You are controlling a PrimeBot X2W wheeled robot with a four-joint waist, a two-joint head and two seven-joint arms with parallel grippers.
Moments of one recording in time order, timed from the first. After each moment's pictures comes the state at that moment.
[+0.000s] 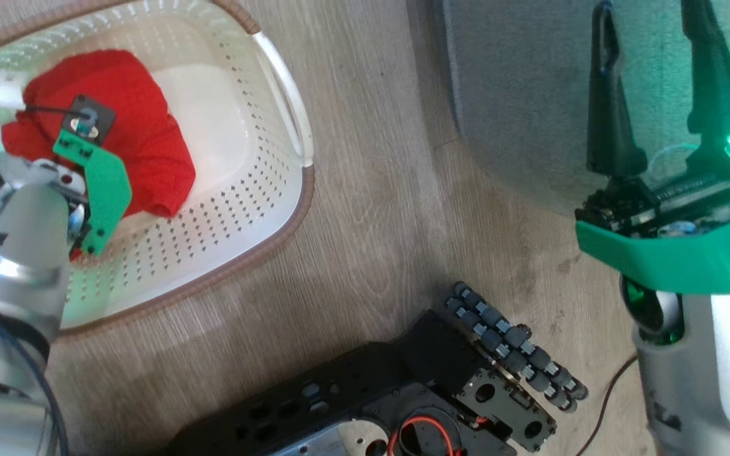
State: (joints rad) left arm -1.04 0.27 -0.47 1.30 0.08 -0.04 0.11; right arm -0.39 -0.05 0.11 -0.26 0.13 0.13 -0.26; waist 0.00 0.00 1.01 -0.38
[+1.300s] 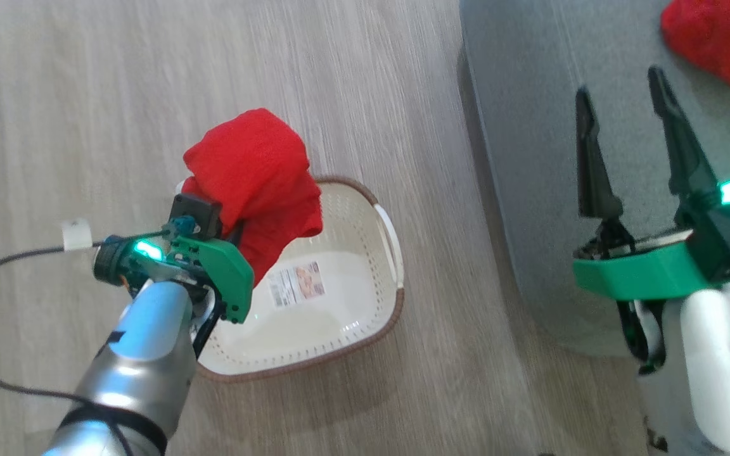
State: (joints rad) left arm -0.72 0.06 -0.37 1.10 -0.17 -0.09 -0.25; right arm -0.29 -0.05 0.03 -0.08 -0.01 0.13 -0.26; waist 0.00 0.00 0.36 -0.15
